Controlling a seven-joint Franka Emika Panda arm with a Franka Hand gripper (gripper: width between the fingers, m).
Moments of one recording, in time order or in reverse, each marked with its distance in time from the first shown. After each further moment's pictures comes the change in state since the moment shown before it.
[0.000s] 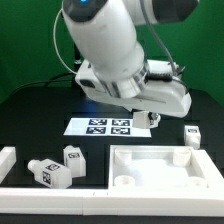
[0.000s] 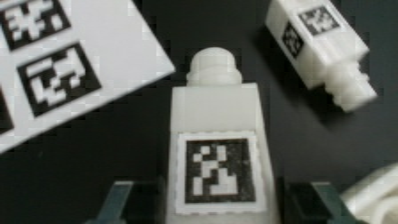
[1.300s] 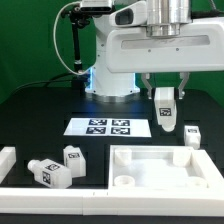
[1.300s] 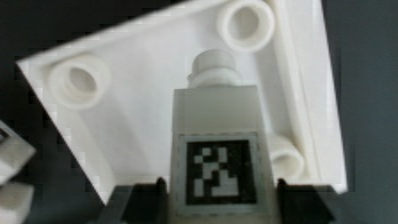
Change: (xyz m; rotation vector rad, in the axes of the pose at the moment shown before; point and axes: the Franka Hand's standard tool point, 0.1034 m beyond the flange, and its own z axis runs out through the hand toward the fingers) arm -0.003 -0.071 -0.078 0.040 0.884 -0.270
